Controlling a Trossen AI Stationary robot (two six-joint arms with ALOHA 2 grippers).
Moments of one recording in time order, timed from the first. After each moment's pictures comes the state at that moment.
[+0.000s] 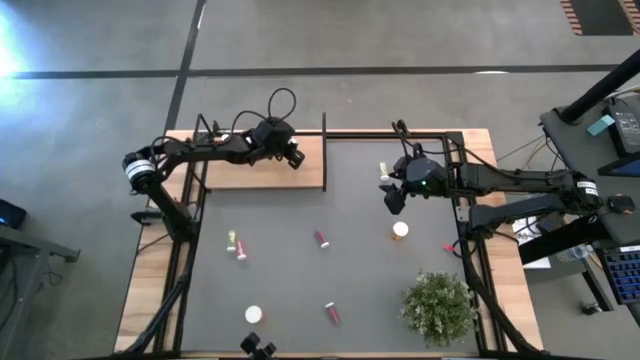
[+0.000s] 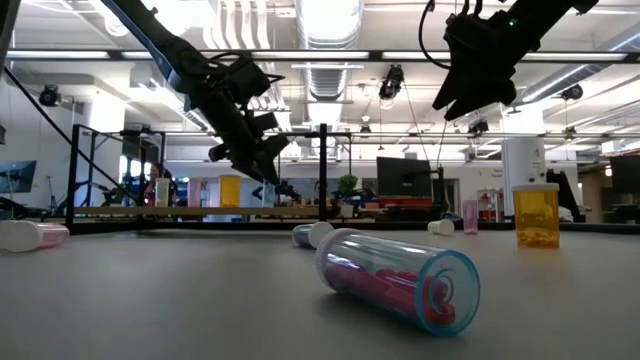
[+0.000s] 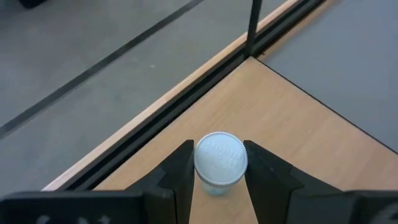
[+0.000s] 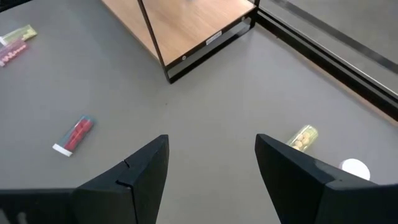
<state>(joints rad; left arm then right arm) 0.60 1.62 0.96 -0.03 -0.23 -0.09 -0.15 1.04 0.83 -0.54 0.27 0.40</state>
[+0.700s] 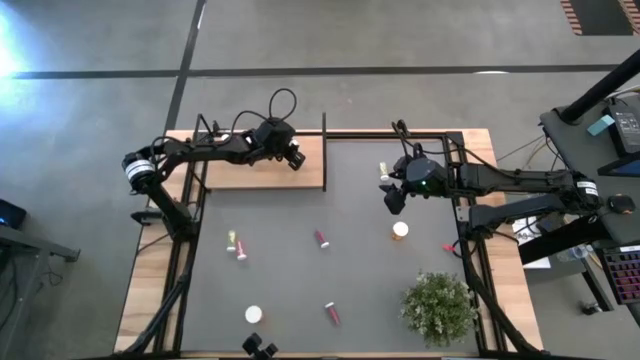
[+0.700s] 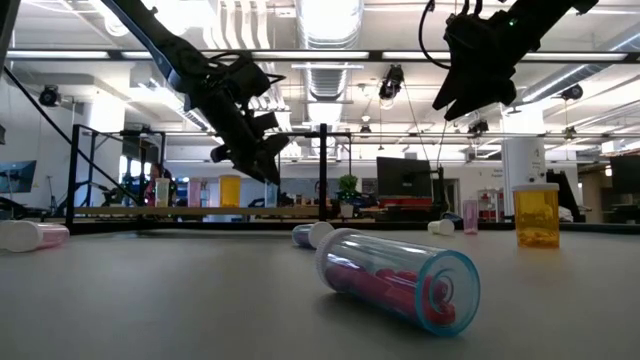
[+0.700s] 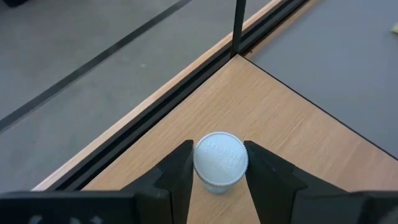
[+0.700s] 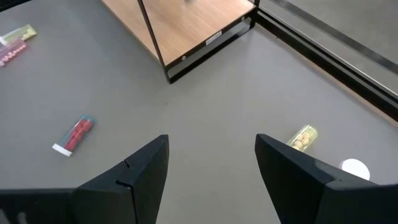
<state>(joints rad) 0.60 1.62 0.96 -0.03 -0.19 -0.09 -0.15 1.04 0.83 -0.54 0.27 0.40</state>
